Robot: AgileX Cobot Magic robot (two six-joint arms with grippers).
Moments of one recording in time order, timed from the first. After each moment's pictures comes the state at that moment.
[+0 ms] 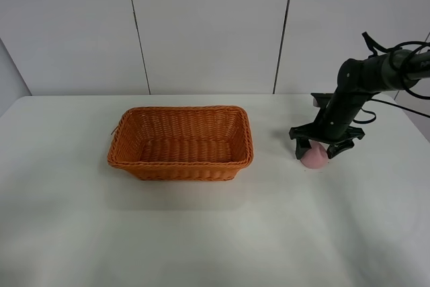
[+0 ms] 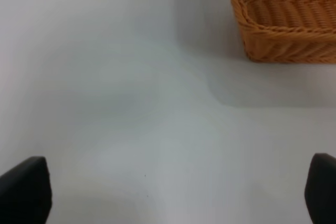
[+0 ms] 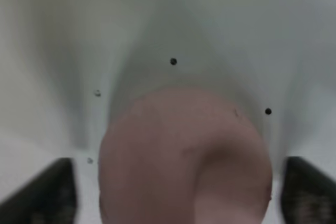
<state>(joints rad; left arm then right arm) -0.02 -0.01 -0.49 0.04 1.06 -0.03 0.08 2.17 -1.44 0.12 0.81 0.00</state>
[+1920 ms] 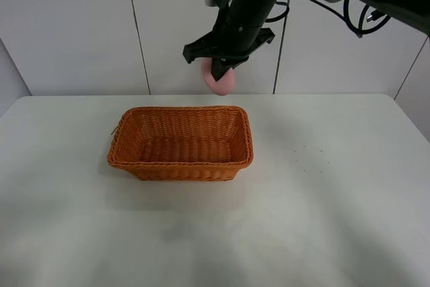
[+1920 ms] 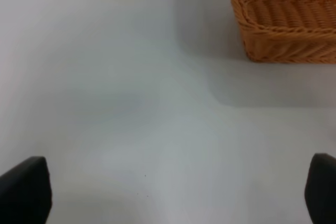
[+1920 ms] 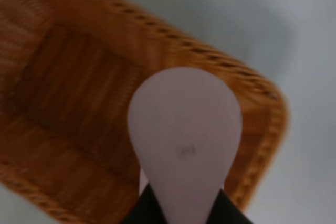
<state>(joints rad) -0.02 -0.01 -0.49 0.04 1.06 -0.03 0.59 2.09 -2.10 0.06 1.22 0.04</state>
